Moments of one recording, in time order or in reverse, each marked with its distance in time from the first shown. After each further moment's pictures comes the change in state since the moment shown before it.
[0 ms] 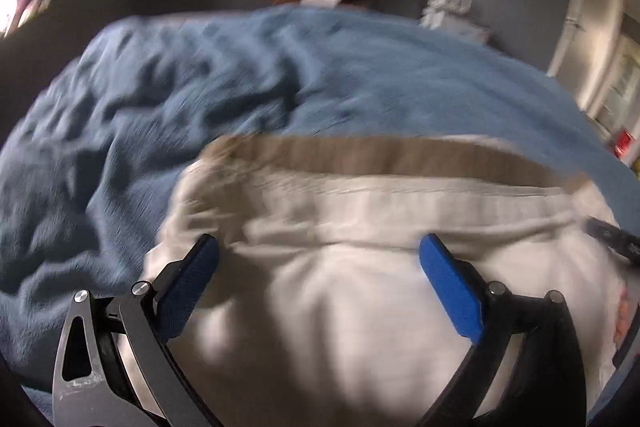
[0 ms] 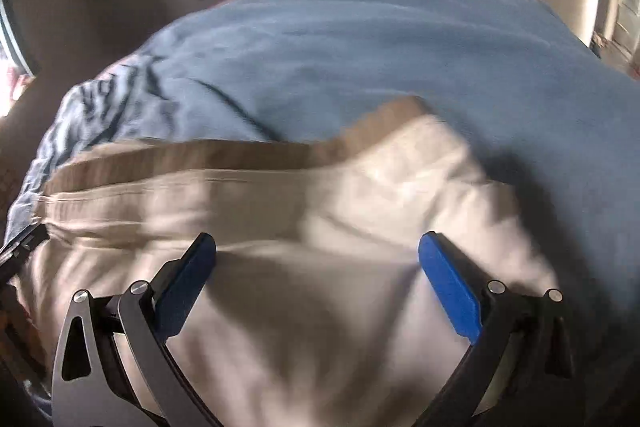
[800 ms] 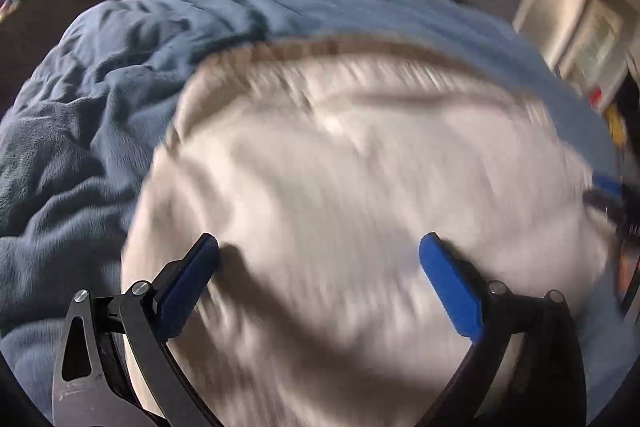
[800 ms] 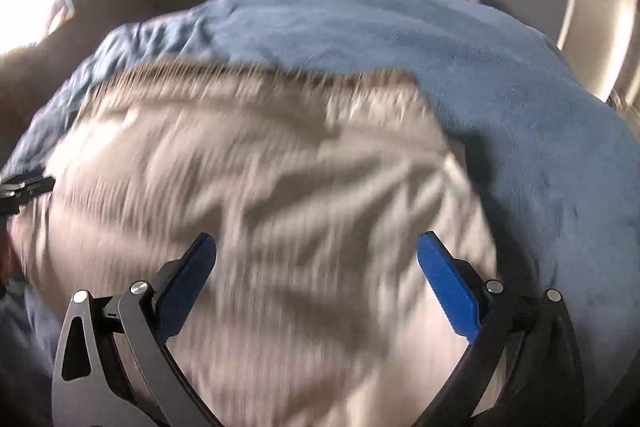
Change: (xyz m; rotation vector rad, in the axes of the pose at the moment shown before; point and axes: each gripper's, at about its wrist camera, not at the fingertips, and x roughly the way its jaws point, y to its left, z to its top) left arm -0.060 -0.015 -0.081 0.175 0.112 -0.104; right arm -0.087 0.003 -0.085 -0.247 -0.011 0.042
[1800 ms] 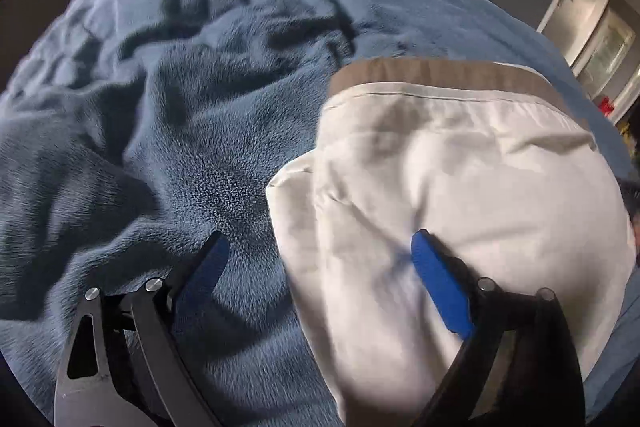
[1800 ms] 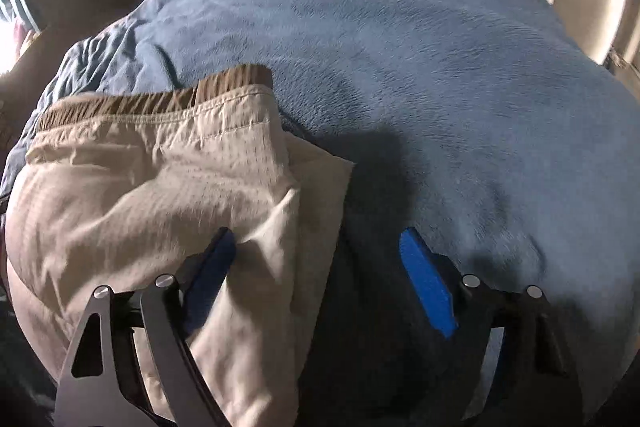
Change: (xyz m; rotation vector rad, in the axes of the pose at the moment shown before) left arm 0.061 0.130 0.047 -0.111 0.055 -0.056; right arm 0.071 -0.139 0.048 0.113 0.121 0.037
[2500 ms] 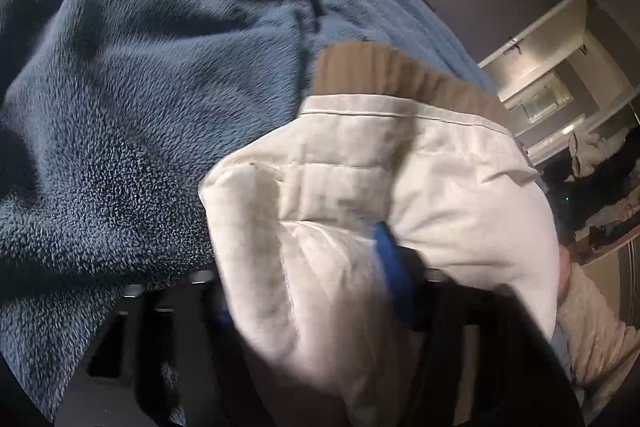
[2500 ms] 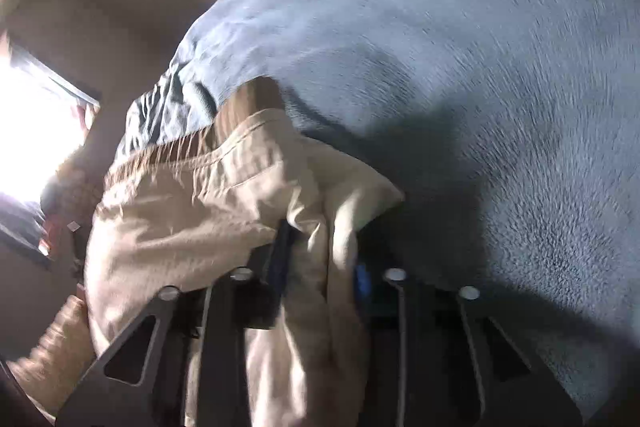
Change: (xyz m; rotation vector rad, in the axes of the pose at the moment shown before) left arm 0.034 0.021 -0.002 -0.138 0.011 -0.400; right arm 0.040 -0.029 0.005 0.216 0.002 0.392
